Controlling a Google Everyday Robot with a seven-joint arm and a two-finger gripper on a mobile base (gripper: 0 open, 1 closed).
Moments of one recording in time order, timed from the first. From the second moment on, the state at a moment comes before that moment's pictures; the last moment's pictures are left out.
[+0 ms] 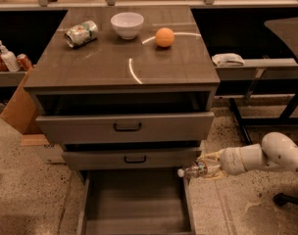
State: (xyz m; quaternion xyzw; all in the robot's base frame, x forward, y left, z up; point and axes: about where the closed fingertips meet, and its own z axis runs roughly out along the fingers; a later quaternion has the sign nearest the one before) arm 0.522 -0.217 0.501 -0.76 0.47 0.16 0.42
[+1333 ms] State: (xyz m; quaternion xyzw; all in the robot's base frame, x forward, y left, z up) arm 0.516 -0.230 0.653 -0.81 0.38 0.04 0.44
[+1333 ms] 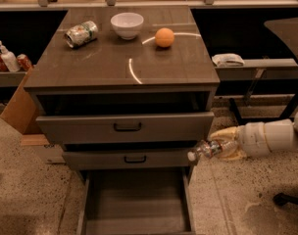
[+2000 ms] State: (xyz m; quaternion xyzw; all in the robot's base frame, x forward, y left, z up) arm 0.522 -0.232 0.808 -0.84 0.28 -0.06 0.47
